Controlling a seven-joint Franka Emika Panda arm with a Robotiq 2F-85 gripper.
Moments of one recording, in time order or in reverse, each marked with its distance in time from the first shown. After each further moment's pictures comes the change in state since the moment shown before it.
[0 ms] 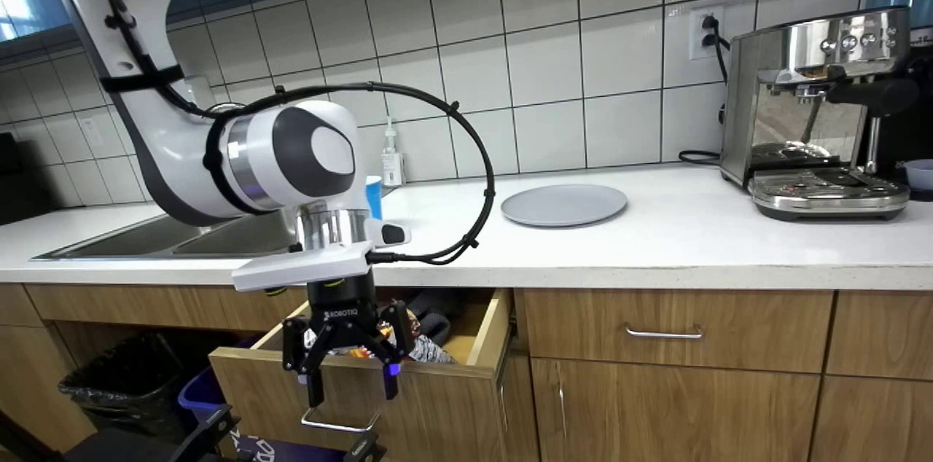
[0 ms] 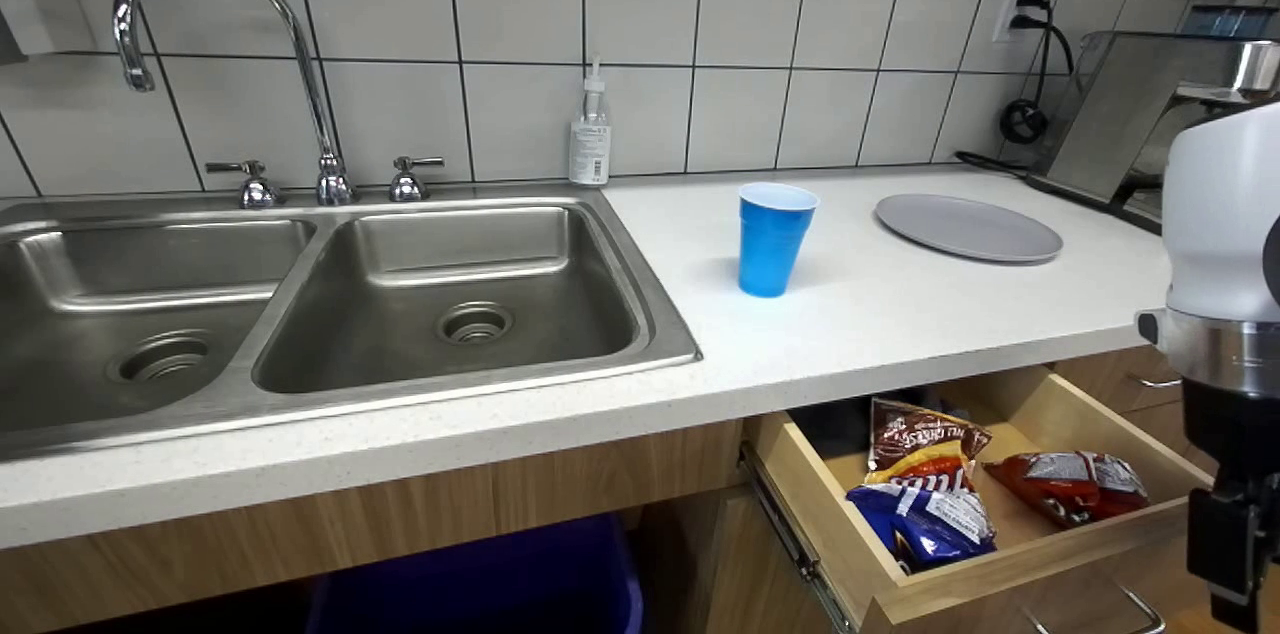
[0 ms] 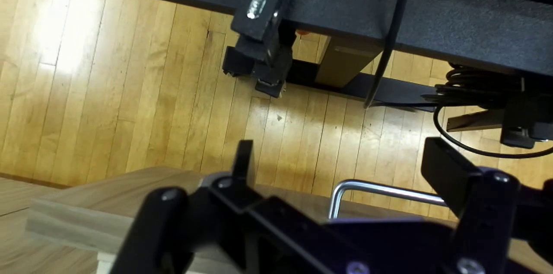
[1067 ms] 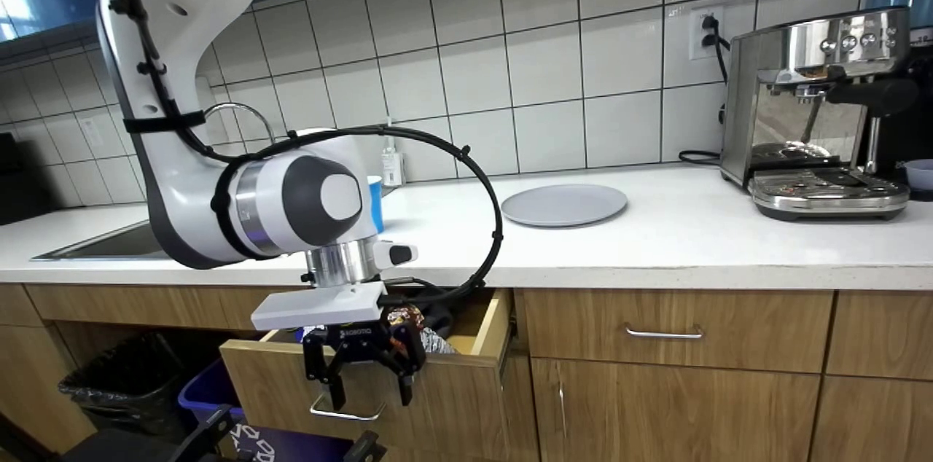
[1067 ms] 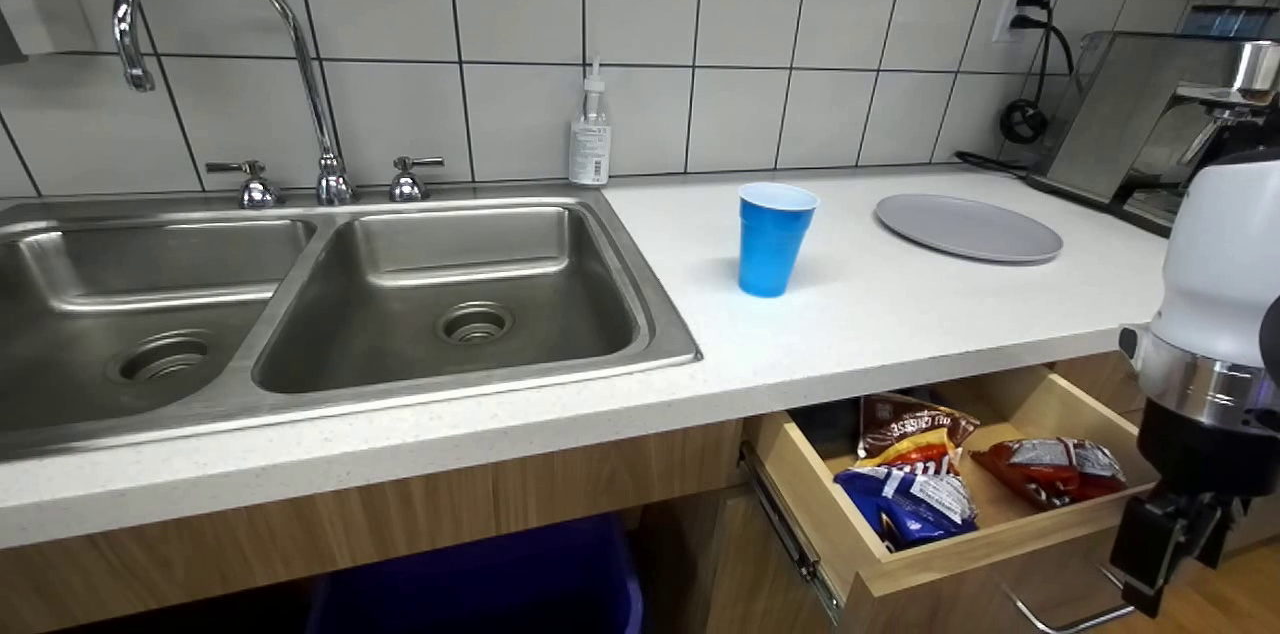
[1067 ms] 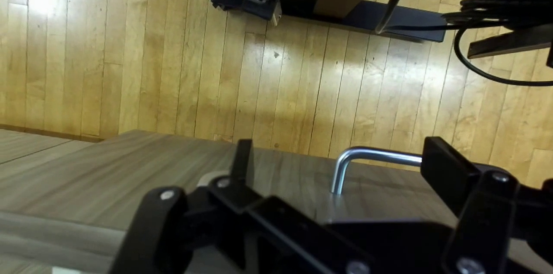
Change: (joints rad) arm 0.022 0.150 -0.049 0.000 -0.010 0.338 0.036
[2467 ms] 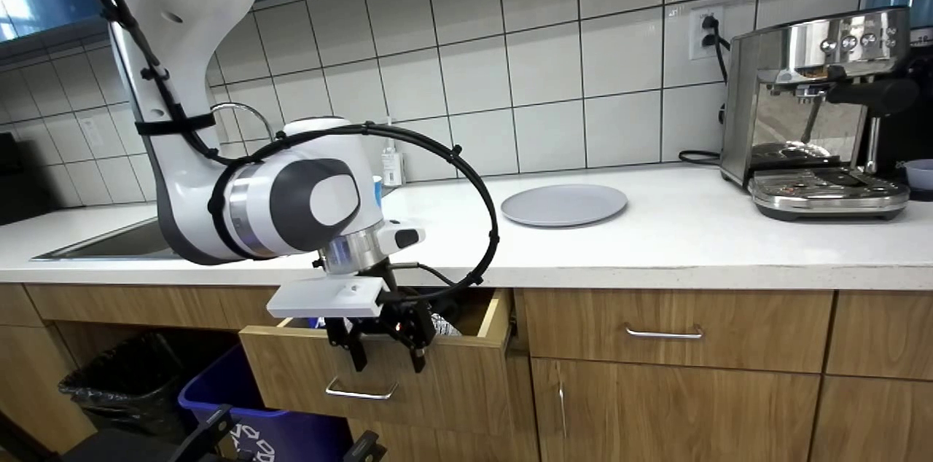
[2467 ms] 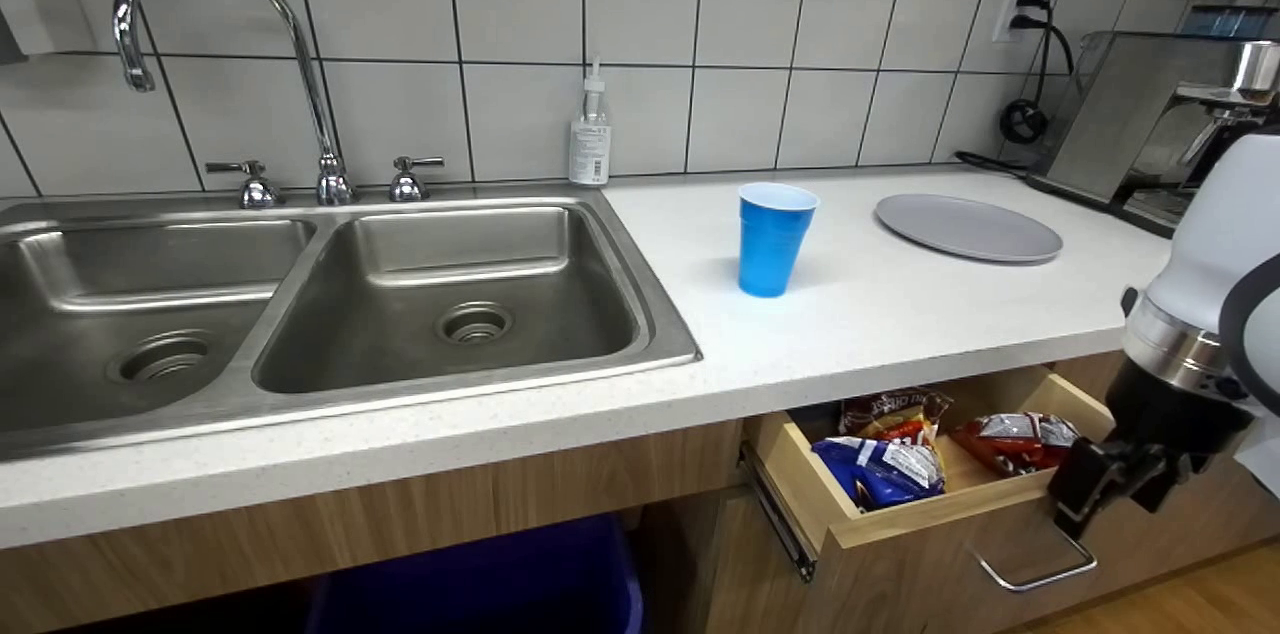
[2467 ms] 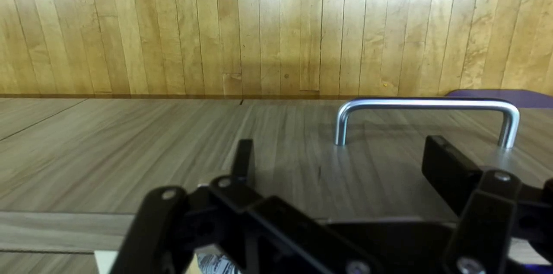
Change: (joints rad) arm 0.052 0.013 -0.026 0.004 0.174 0.205 0.005
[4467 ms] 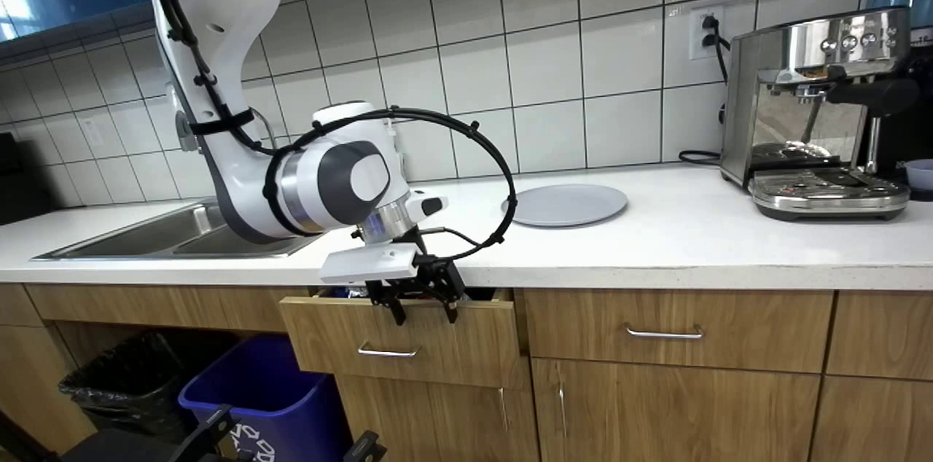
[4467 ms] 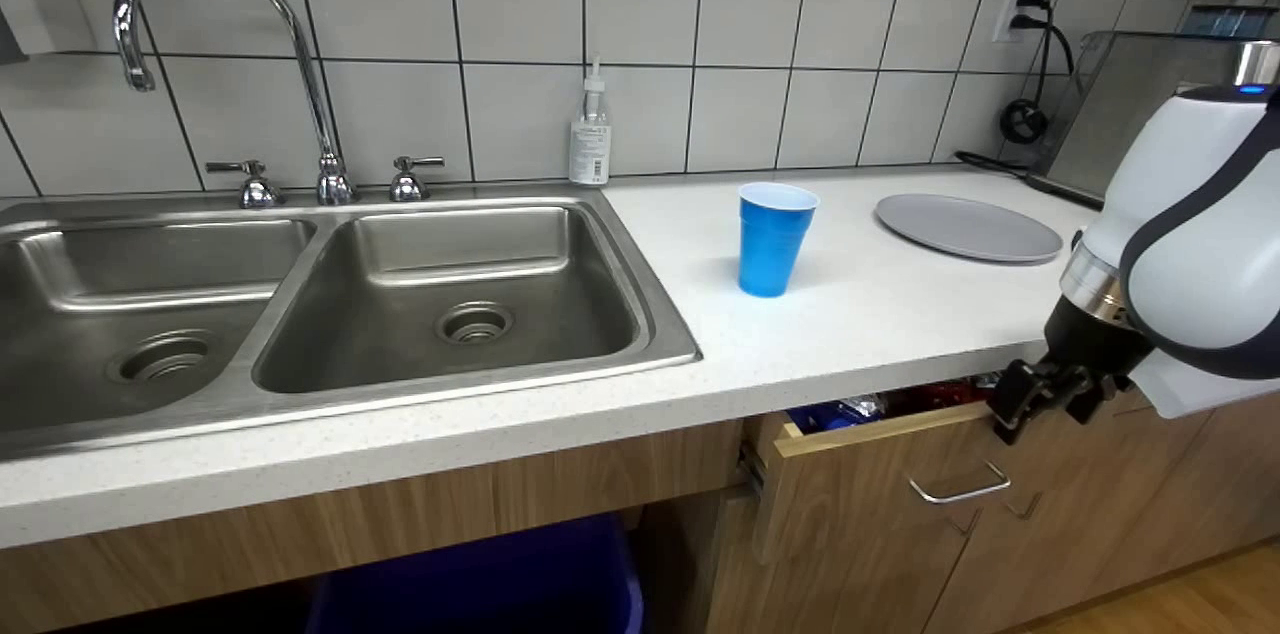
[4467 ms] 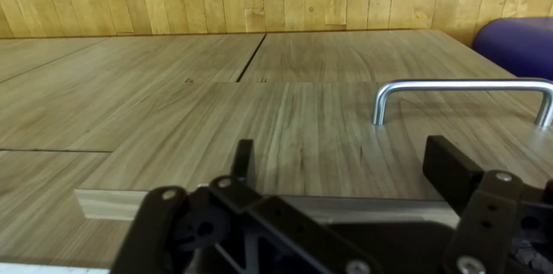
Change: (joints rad) arm 0.096 0.068 -0.088 0.176 0.031 0.011 0.025
